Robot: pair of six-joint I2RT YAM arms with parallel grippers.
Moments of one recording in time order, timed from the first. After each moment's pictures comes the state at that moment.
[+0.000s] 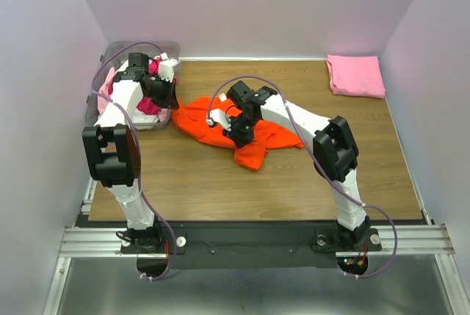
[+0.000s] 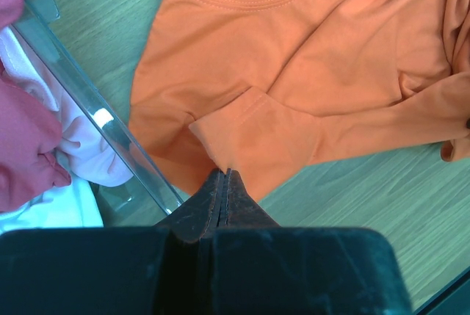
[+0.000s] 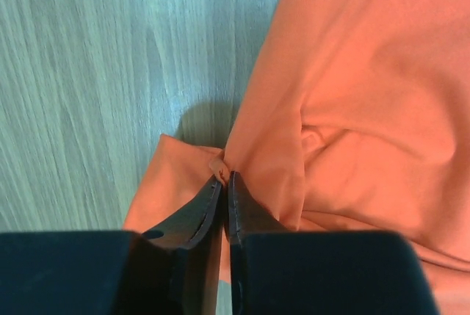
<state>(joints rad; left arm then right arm) 0.03 1.84 1.58 -0.77 0.55 0.37 0.73 2.14 1.87 -0.99 -0.44 -0.77</state>
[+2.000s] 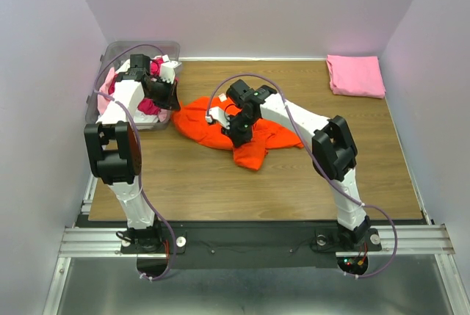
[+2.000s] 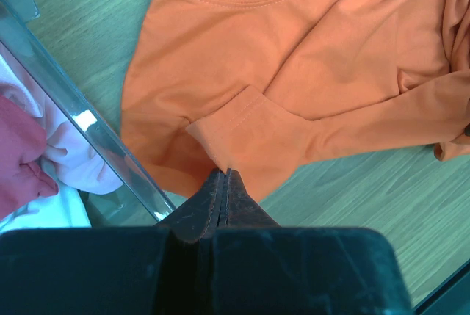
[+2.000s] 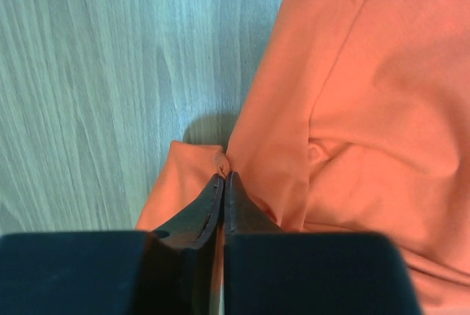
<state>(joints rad) 0.03 1.87 1.58 -0.77 0.57 0.37 0.73 2.15 1.89 -0.99 -0.49 -0.73</state>
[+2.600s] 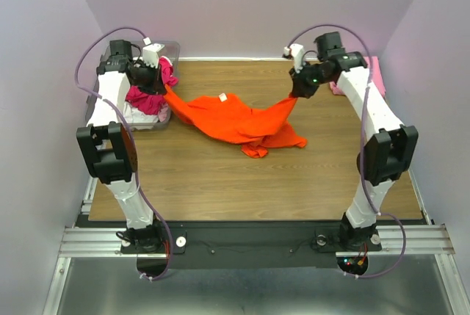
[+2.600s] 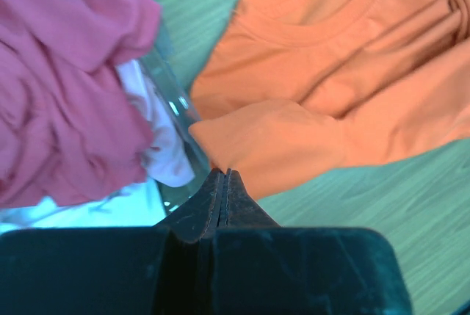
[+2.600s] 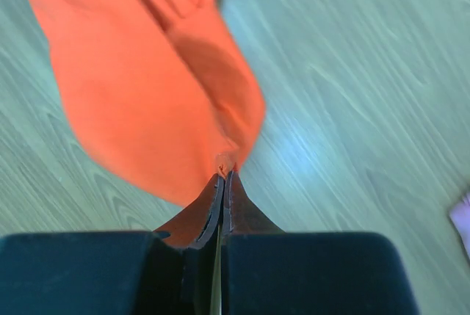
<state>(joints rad) 0.11 1.88 1.76 -0.83 0.58 0.38 0.25 1.88 1.89 -0.99 -0.50 -0.59</state>
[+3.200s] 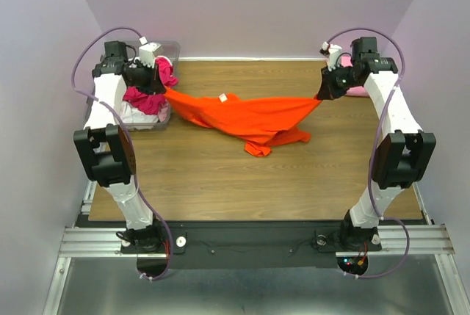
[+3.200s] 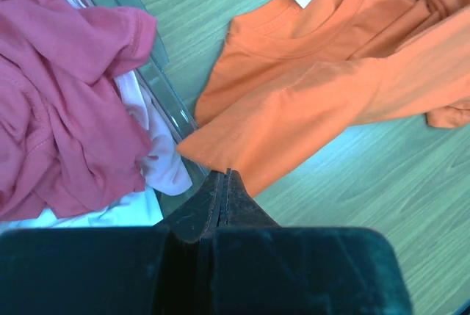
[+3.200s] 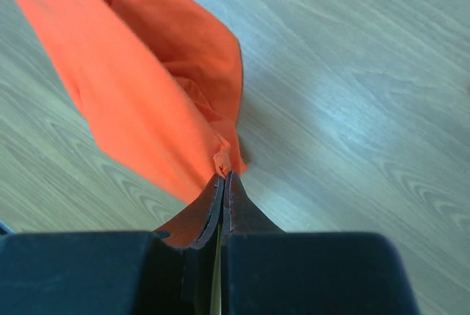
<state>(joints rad) 0.15 1.87 1.74 -0.80 0.66 0.40 -0.01 1.79 1.76 -0.98 -0.57 -0.43</state>
